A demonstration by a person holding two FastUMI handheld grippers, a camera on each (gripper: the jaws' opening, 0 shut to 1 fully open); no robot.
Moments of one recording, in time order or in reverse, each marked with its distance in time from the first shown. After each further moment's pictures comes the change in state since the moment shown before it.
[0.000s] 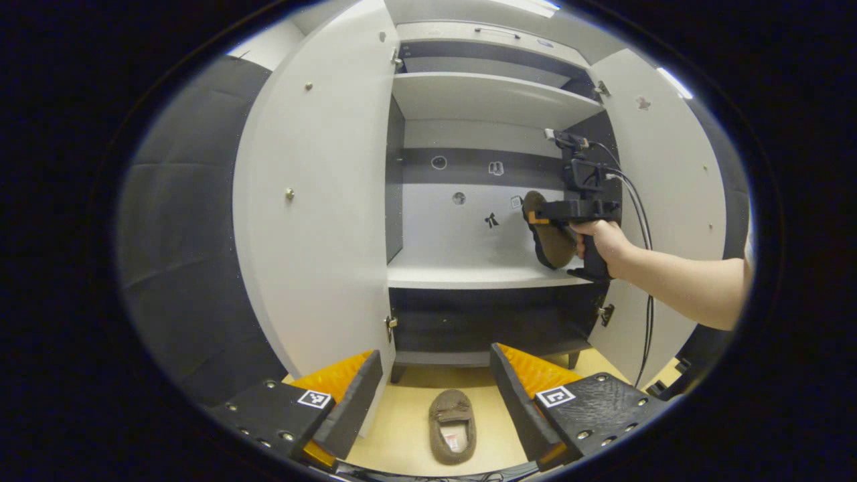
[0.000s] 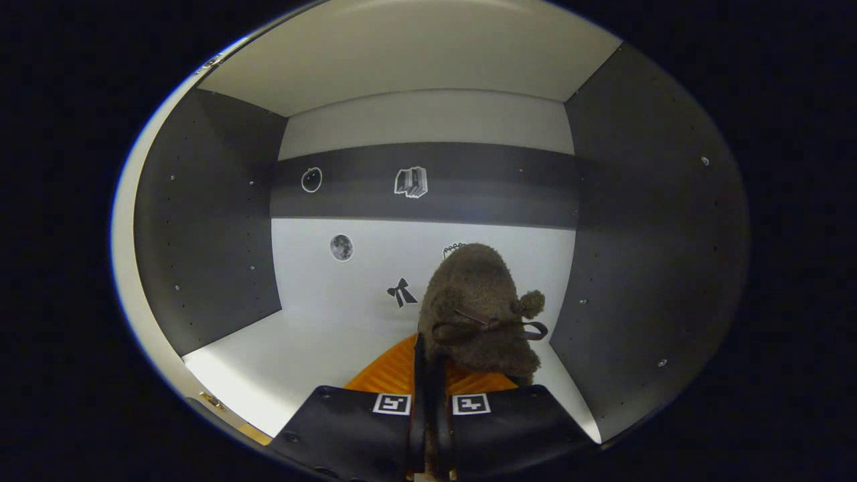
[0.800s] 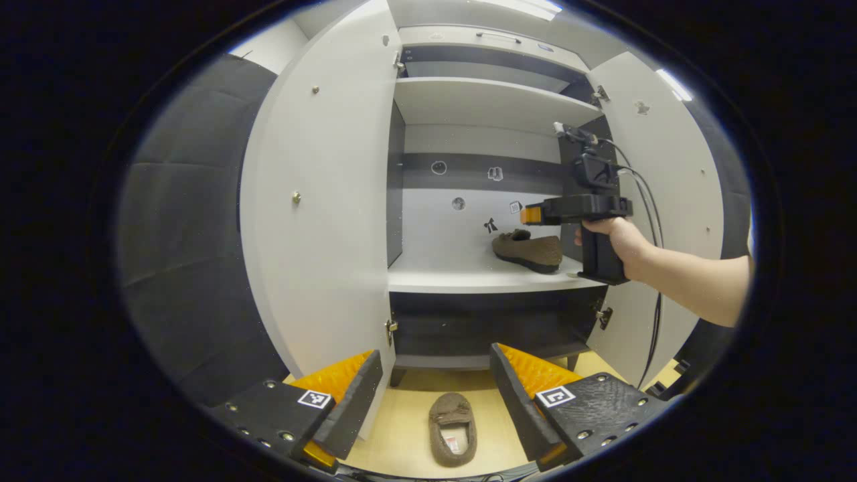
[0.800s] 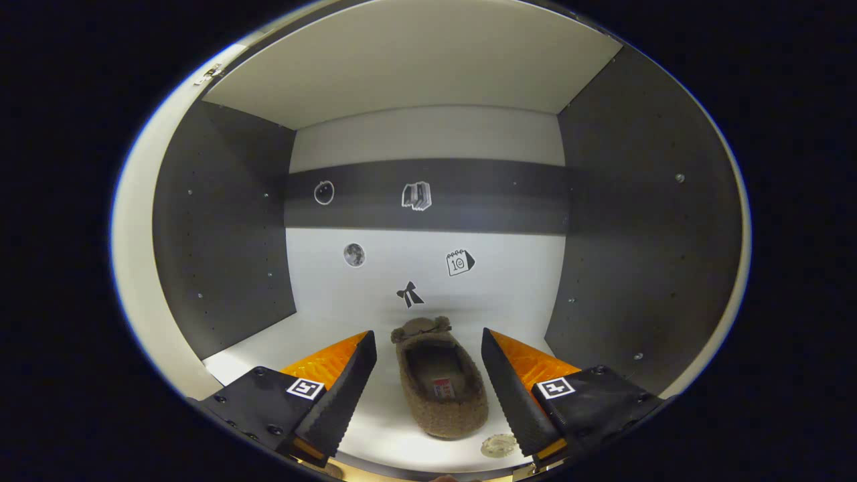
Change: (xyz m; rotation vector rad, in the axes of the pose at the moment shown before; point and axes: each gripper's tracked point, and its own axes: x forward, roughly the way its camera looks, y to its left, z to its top) left arm -0.005 0.010 0.000 -0.010 -0.019 -0.004; right arm -0.058 0.004 0.020 0.022 -0.027 0.001
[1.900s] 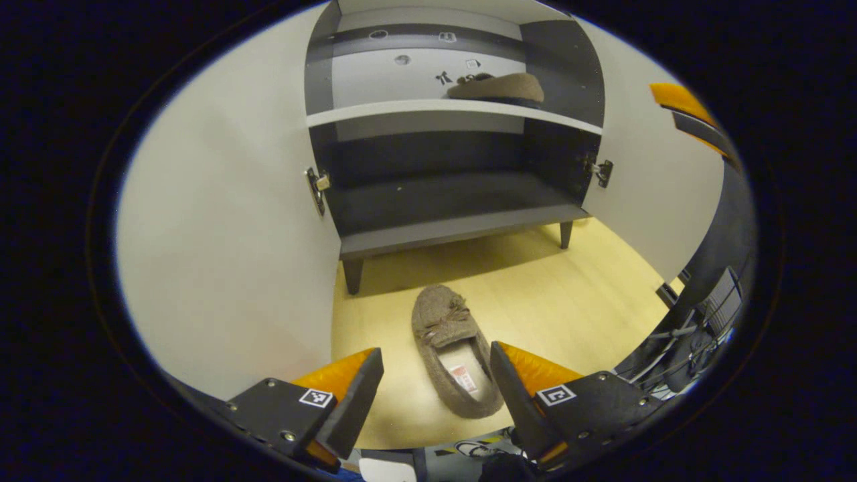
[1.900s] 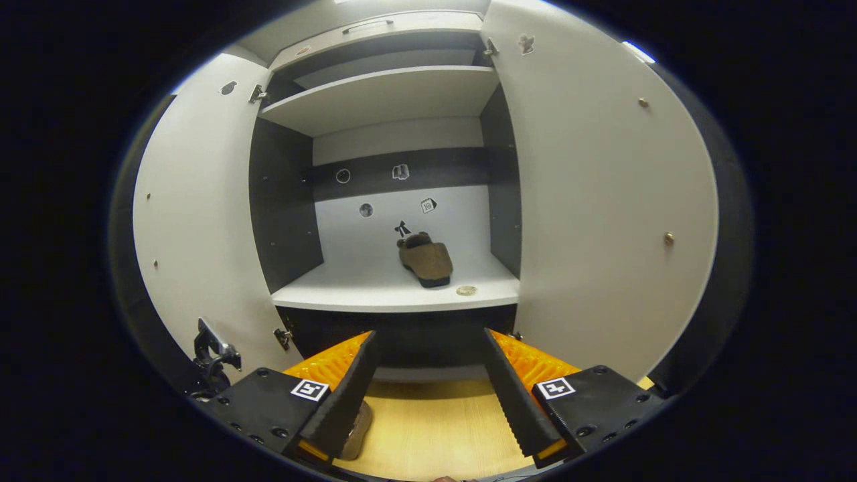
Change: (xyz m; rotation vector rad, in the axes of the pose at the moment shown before) left arm 0.037 -0.013 -0.170 0.144 0.551 -0.281; right arm -0.262 0.013 -0.112 0.123 0.114 -0.132
